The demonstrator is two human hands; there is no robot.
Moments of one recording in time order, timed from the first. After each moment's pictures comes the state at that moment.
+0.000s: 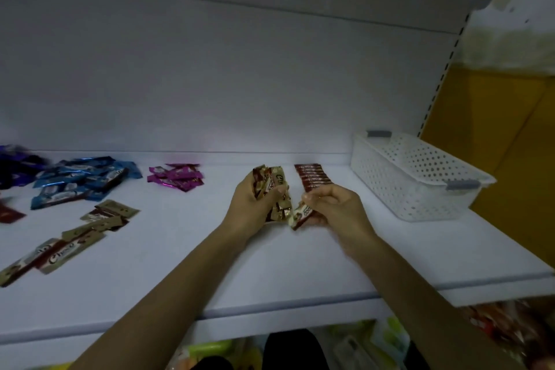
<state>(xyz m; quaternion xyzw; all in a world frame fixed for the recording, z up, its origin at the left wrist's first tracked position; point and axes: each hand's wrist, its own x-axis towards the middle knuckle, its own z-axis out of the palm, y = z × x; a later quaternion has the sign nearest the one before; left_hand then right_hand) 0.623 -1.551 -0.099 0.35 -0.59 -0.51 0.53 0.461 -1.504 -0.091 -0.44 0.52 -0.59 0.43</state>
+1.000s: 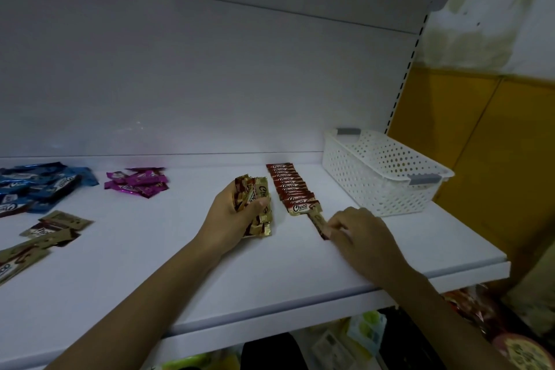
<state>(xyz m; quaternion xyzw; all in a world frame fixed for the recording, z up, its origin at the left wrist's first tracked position) 0.613 -1.540 -0.104 0.33 -0.60 -0.54 0.49 0.398 -1.444 -0.097 -0.68 0.70 -0.23 -0.04</state>
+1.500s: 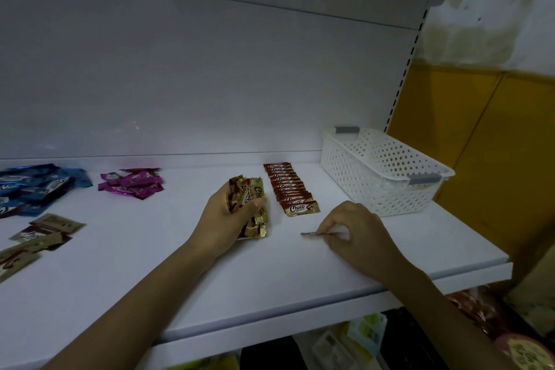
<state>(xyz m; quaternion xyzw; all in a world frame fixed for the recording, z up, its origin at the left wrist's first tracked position) 0.612 -1.538 -0.101 0.33 -0.60 -0.53 0.49 0.392 -1.452 -0.094 -0.70 0.67 -0.26 0.00</state>
